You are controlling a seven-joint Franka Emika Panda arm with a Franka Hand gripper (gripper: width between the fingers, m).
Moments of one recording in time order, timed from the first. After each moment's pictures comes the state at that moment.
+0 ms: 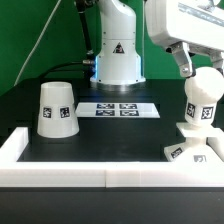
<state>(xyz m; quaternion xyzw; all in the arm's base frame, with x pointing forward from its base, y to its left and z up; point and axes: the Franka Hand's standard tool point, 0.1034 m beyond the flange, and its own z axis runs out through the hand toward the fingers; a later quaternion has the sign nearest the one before) 0.590 0.095 0.142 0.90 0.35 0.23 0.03</state>
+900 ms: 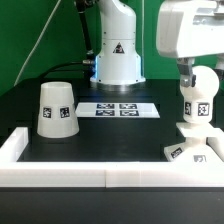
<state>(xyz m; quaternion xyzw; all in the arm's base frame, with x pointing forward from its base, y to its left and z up) 0.587 0.101 0.132 0.94 0.35 0.00 0.01</state>
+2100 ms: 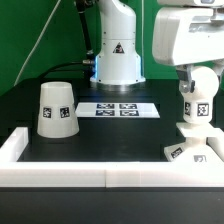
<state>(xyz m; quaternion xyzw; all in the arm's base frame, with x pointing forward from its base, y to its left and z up) 0.588 0.096 0.126 0.94 0.34 0.00 0.01</state>
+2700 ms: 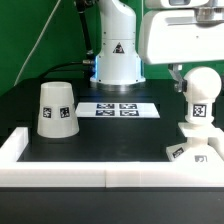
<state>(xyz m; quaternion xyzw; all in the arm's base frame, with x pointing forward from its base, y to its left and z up) 0.591 0.099 0.125 1.00 0.06 0.02 -0.02</state>
